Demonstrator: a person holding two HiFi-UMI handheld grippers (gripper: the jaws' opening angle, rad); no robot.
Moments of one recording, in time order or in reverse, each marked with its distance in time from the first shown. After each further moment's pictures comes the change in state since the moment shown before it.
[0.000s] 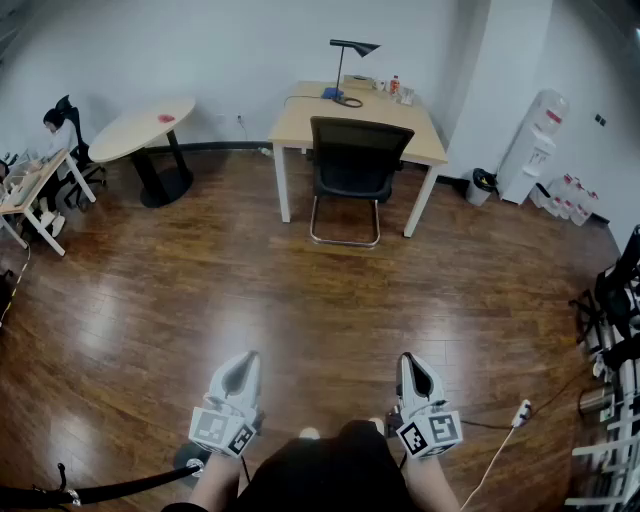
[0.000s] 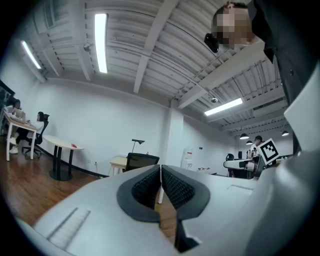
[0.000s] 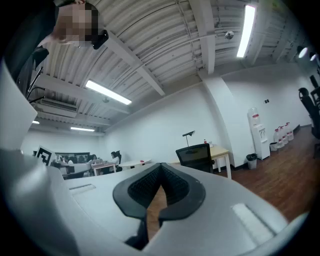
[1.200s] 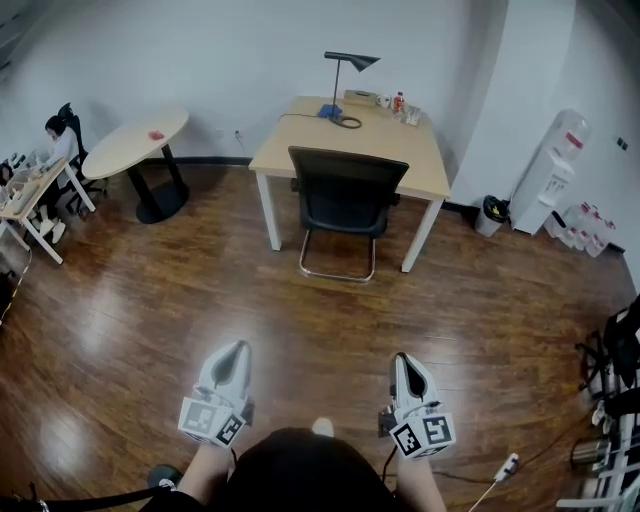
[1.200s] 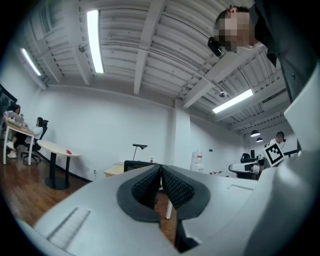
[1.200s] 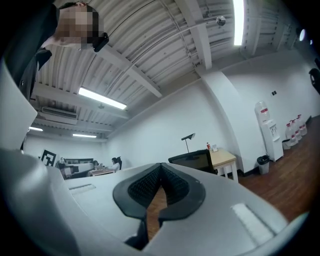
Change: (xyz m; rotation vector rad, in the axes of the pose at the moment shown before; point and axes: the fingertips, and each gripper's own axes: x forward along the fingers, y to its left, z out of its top) left arm 0.243 -0.011 0.002 0.035 -0.060 0.065; right arm 0.167 -0.185 0.044 0.037 -0.050 0.091
